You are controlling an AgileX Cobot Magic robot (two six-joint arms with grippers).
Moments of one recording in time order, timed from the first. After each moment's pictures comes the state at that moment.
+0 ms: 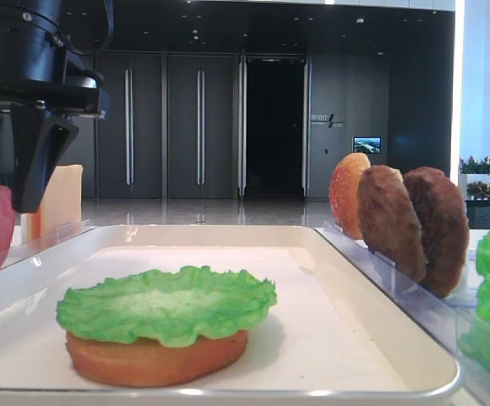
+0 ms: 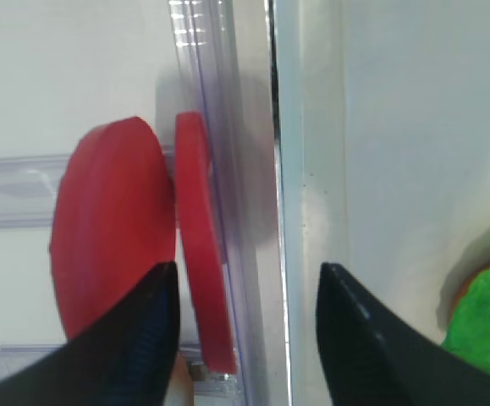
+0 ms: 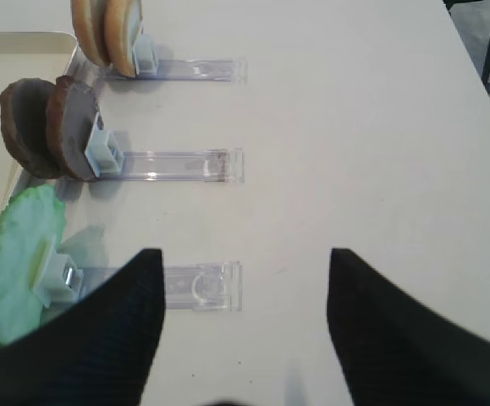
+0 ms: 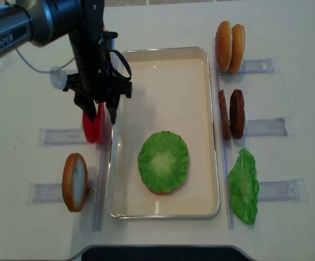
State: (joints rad) left arm -0.43 1.91 -1.39 0.08 1.21 -0.40; right arm 0.04 -0.01 -0.50 0.06 1.14 -0.05
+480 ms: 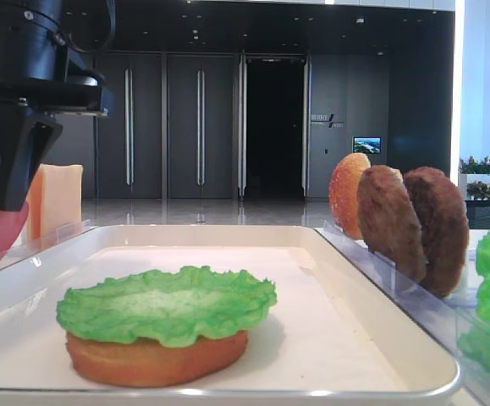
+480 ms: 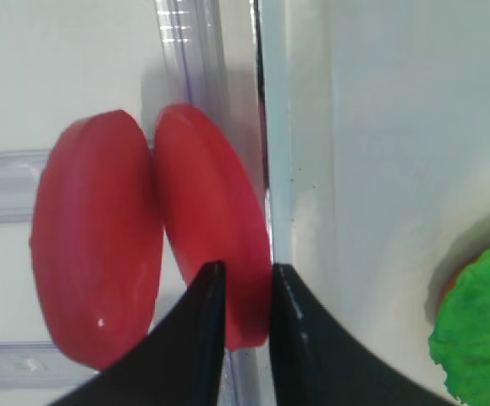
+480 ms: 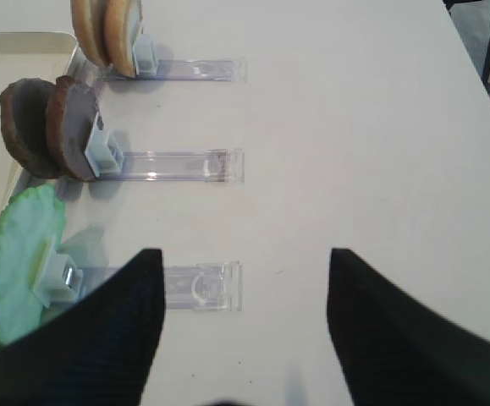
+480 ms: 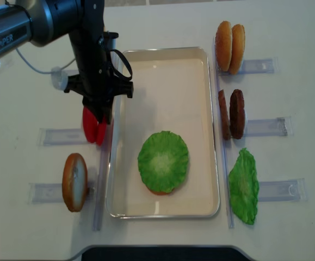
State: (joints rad) left arm -0.43 1.91 -1.39 0.05 1.21 -0.40; right arm 0.04 -0.01 -0.50 0.06 1.14 -0.05
